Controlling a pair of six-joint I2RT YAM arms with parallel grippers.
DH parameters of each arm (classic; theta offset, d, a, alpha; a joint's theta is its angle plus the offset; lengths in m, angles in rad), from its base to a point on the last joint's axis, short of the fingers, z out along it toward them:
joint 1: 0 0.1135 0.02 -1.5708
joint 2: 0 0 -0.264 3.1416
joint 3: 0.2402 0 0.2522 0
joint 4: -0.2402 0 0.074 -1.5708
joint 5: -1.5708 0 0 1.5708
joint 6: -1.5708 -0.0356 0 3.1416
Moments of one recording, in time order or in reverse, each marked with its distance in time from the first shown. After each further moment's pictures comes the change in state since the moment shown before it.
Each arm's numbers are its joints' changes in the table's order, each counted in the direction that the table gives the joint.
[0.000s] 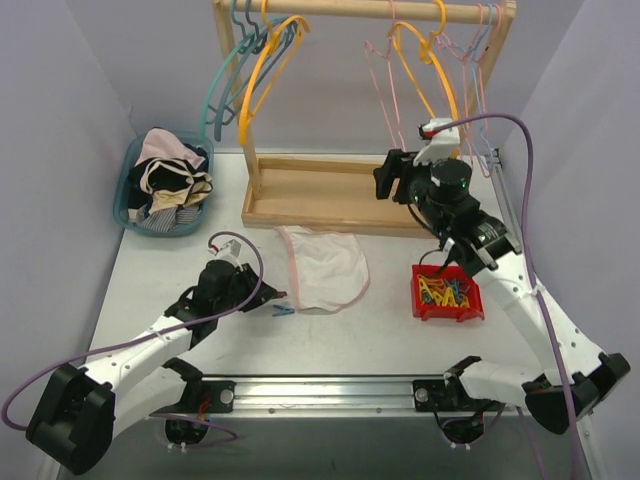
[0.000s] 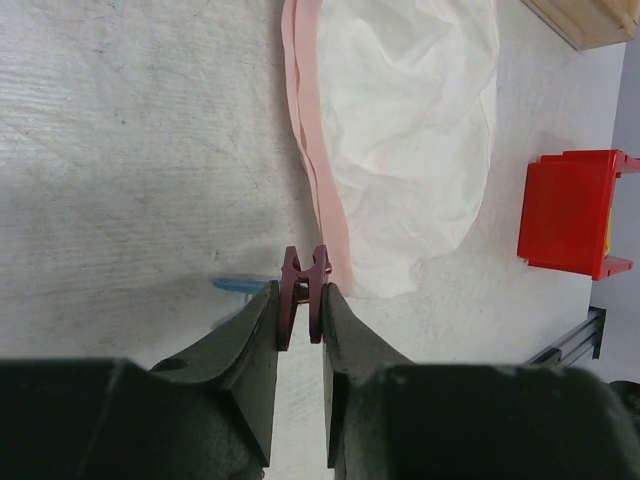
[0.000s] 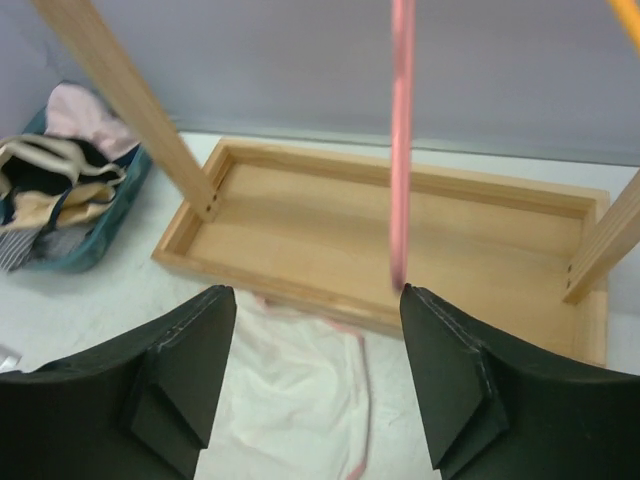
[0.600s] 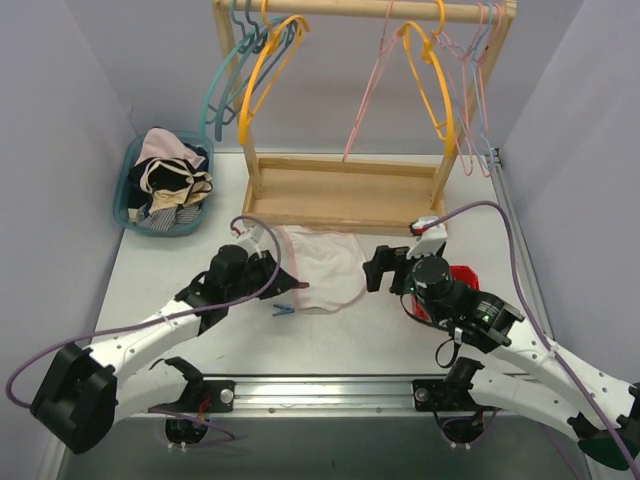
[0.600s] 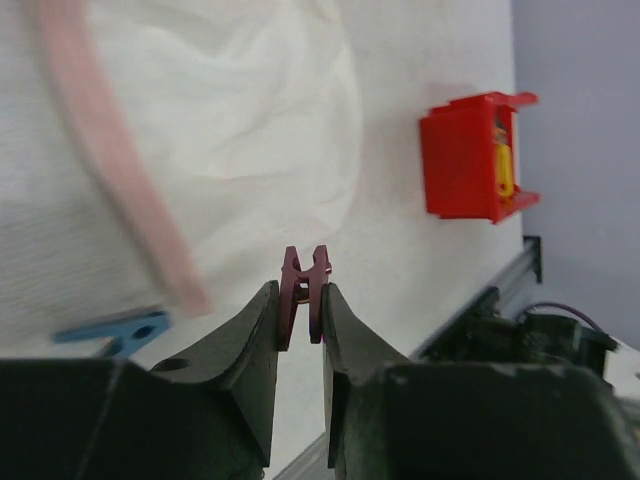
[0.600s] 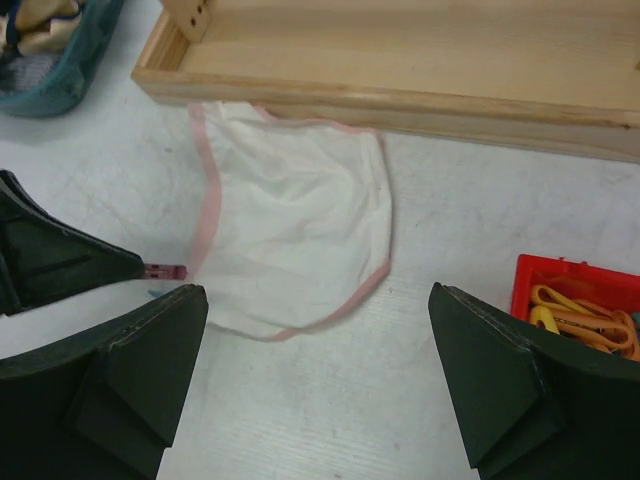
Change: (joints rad) left arm -0.072 0.081 0.129 0.026 -0.095 -0.023; right arm 0.357 -0.405 -0.546 -0.121 -0.219 -0.243
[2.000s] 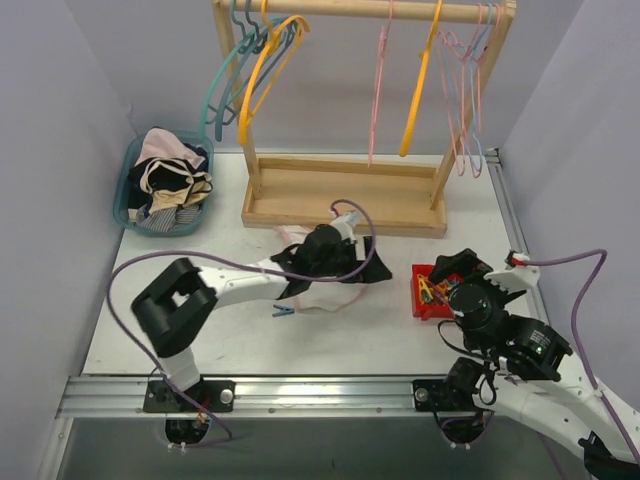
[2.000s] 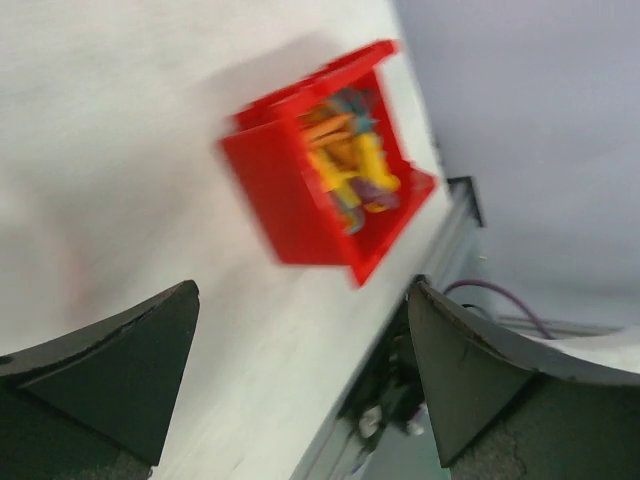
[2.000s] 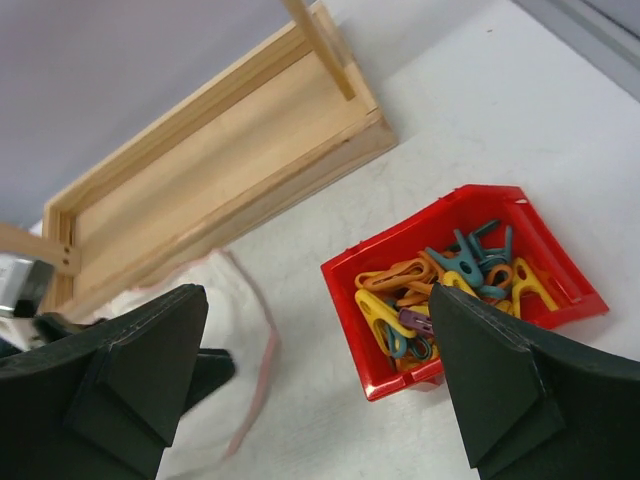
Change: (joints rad) left arm -0.365 0.787 0.648 0.292 -0.056 0.037; right arm 0.014 -0.275 0.032 -0.526 -0.609 -0.631
